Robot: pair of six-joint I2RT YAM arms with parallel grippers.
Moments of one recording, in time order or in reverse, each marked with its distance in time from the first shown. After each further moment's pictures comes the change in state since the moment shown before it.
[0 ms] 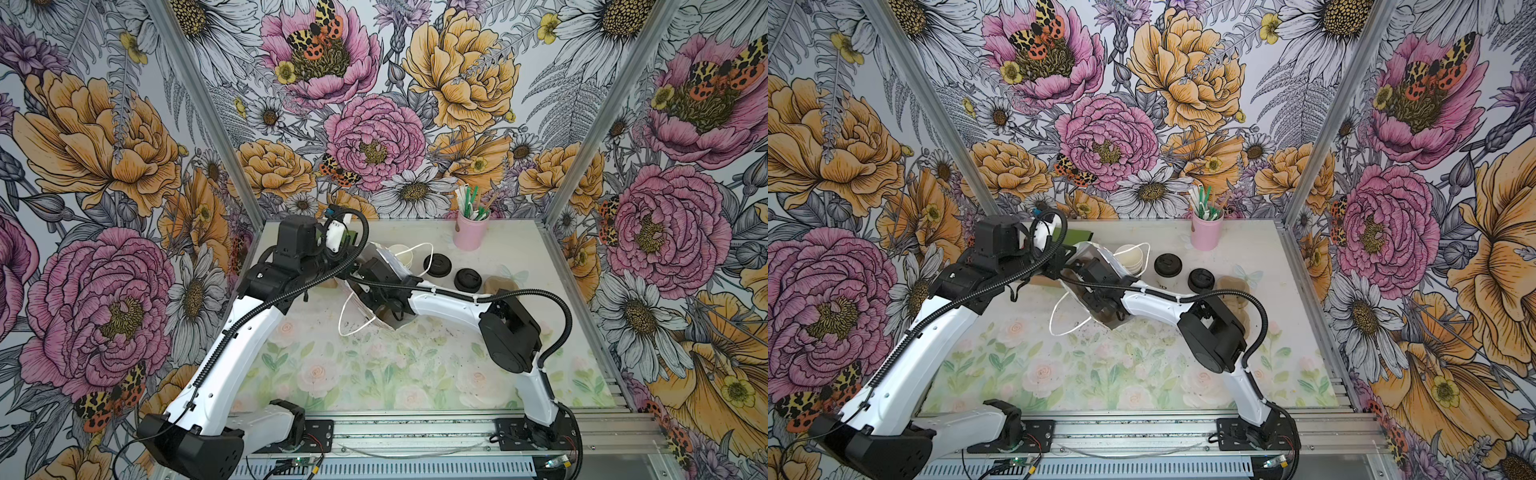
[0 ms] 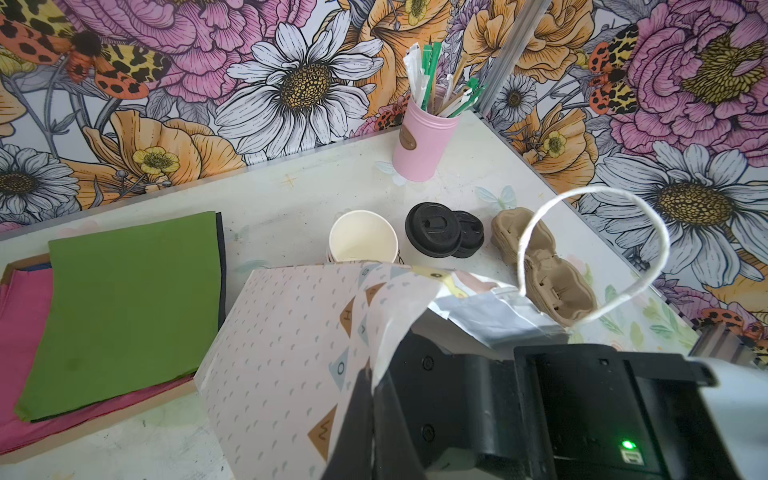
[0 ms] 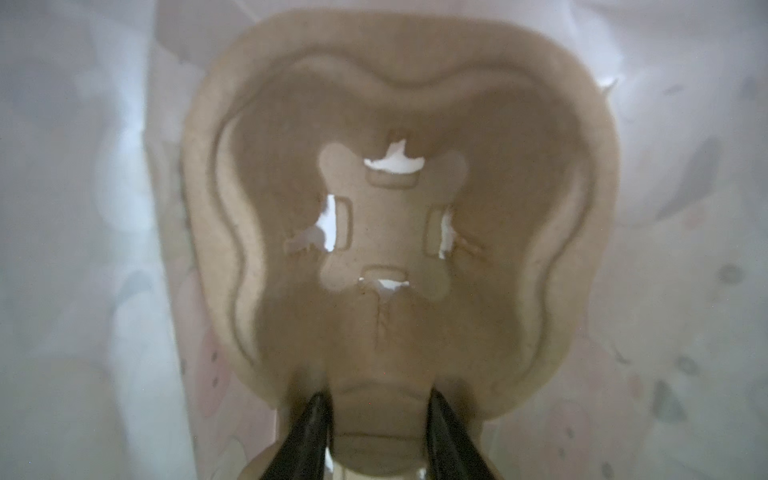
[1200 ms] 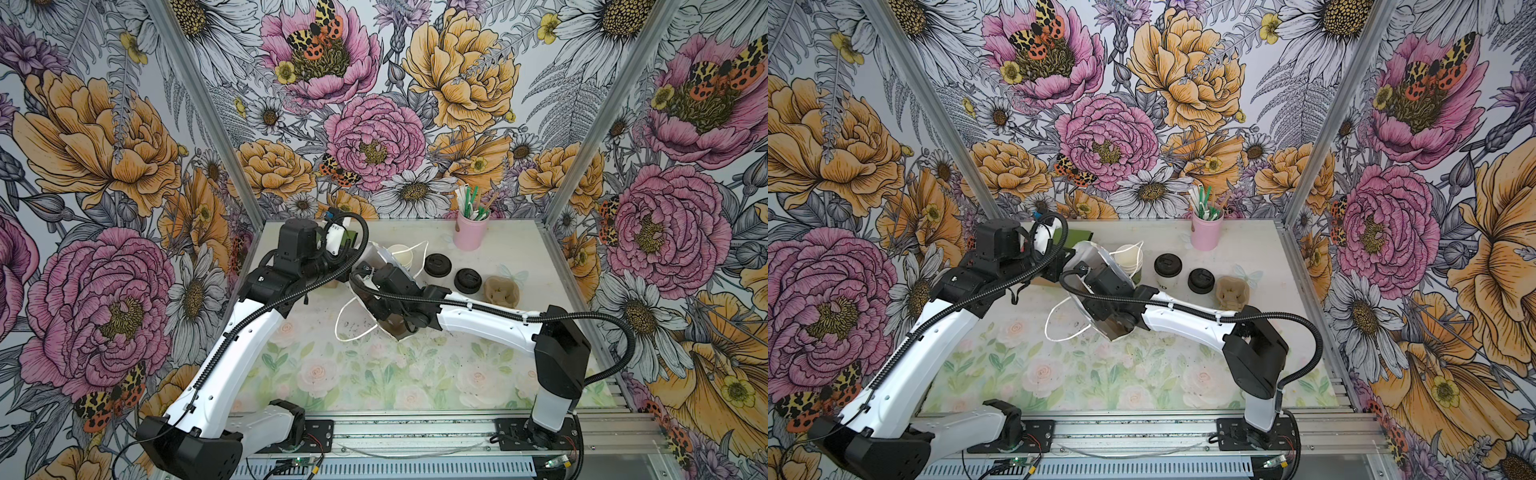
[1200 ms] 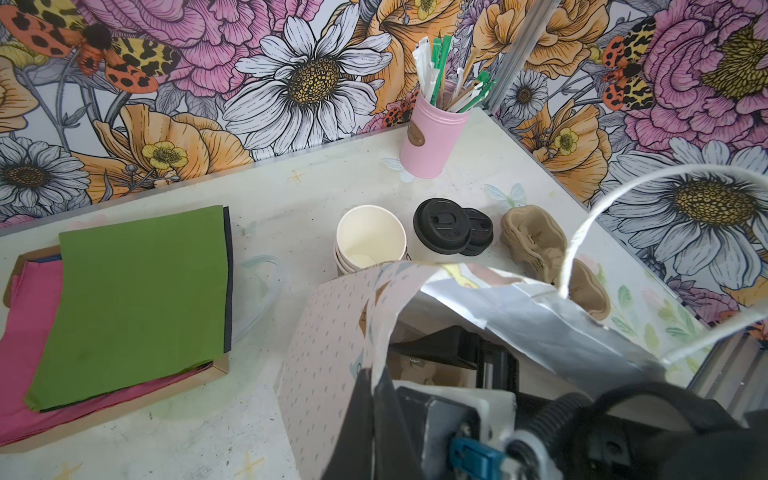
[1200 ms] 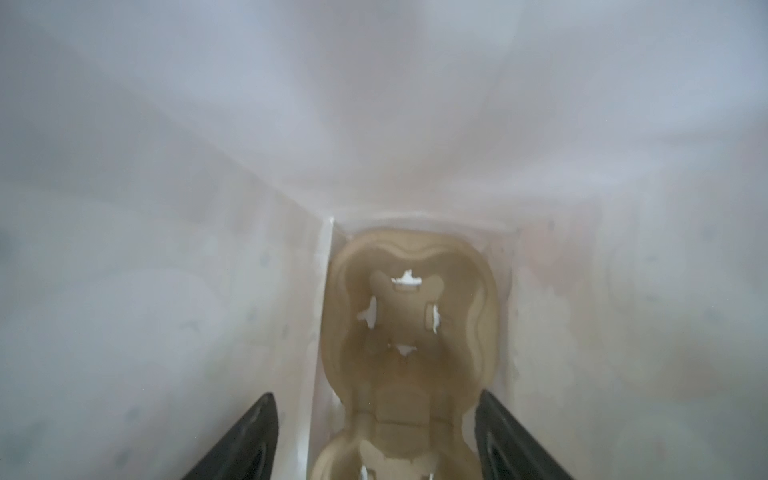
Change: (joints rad) left arm 0.000 -0.018 -0.042 0.022 -0.024 0.003; right arm 0.066 -0.340 -0.246 0.040 0.051 0.030
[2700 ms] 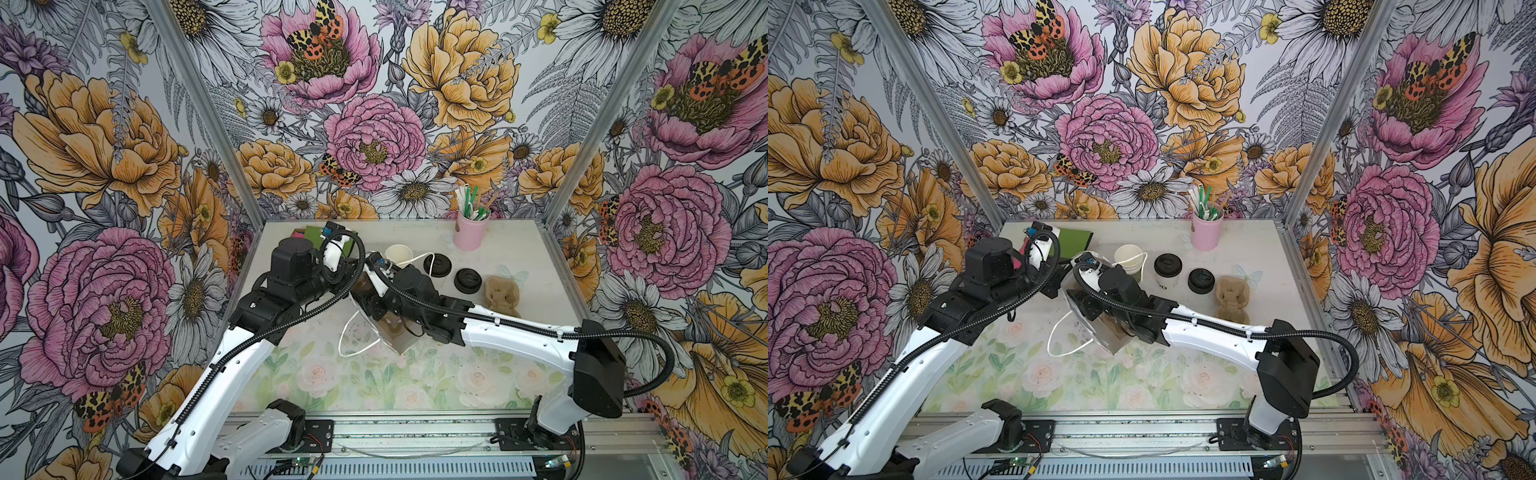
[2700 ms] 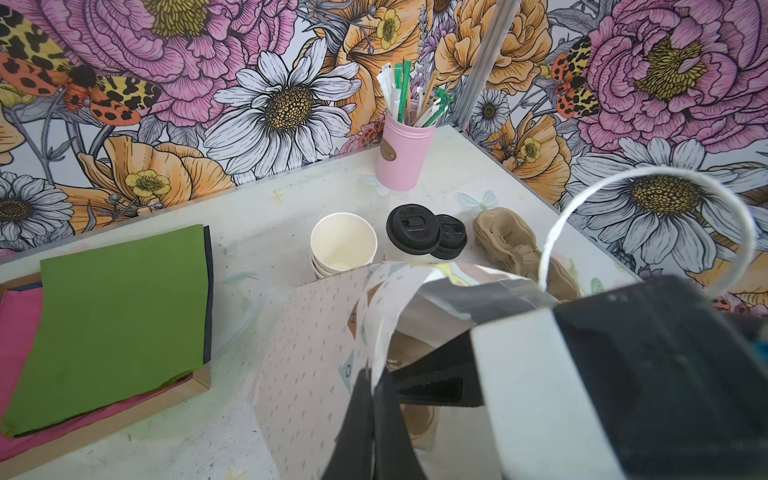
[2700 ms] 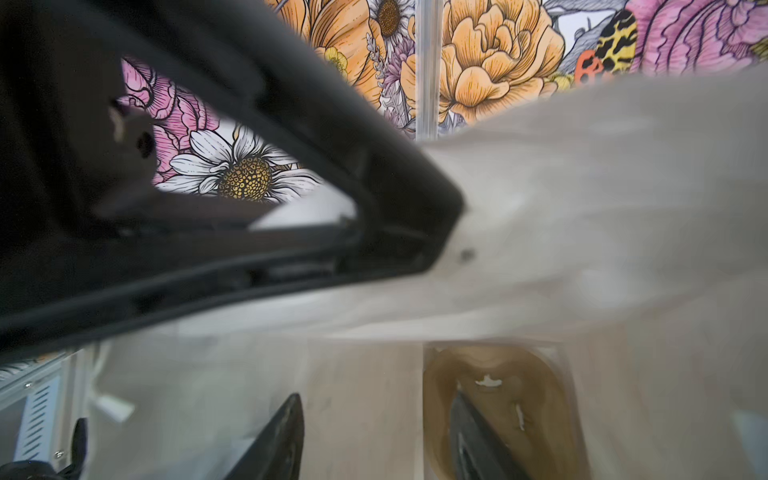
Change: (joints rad) left arm -0.070 -0.154 -0.139 0.083 -0.012 -0.003; right arm 0.051 -0.154 -0.144 0.357 -0.142 0.167
